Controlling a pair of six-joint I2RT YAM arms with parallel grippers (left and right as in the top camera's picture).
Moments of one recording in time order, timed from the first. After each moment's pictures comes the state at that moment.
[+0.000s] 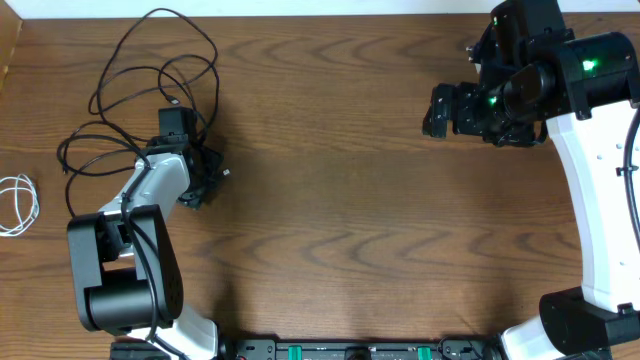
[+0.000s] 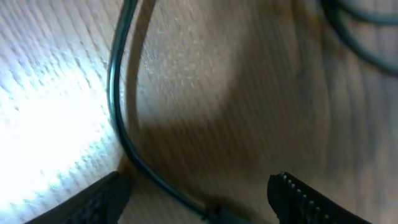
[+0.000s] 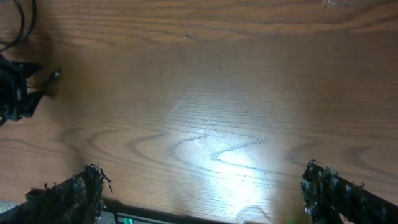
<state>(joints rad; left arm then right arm) 0.13 1.78 0.99 -0.47 -0.10 -1.03 0.25 1.71 2.06 -1.61 -0.19 0.34</state>
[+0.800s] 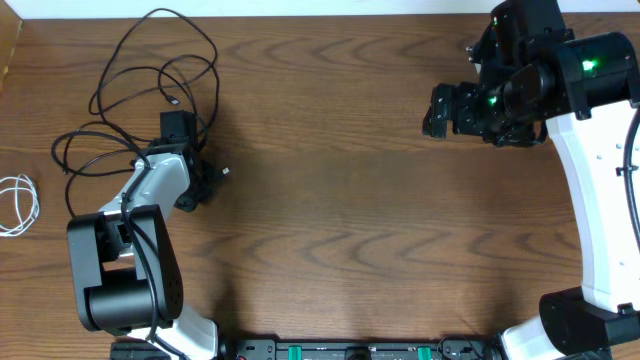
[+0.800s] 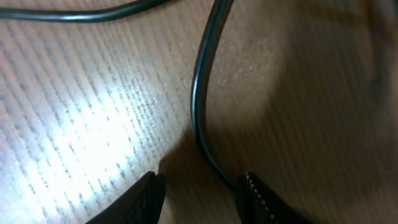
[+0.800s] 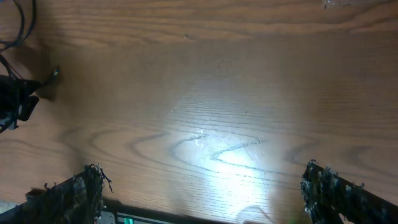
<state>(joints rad) 0.13 1.78 0.99 -0.58 -0.22 -0.98 0.25 1.71 2.06 -1.61 -0.19 0.34</state>
